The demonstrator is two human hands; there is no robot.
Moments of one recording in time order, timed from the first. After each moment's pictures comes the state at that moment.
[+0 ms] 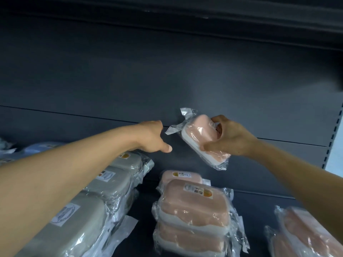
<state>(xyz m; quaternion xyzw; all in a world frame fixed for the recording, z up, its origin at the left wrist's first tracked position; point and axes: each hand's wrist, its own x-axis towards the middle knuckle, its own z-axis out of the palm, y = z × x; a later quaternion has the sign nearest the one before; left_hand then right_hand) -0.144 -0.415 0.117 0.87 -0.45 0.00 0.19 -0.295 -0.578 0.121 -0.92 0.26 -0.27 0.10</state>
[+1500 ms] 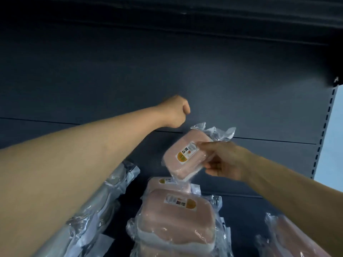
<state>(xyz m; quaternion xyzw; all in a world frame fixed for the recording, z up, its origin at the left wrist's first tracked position) -0.166 -0.512 0.165 0.77 -0.55 0.12 0.30 -0.307 -0.582 0.098 -0.69 0.34 -0.23 0.60</state>
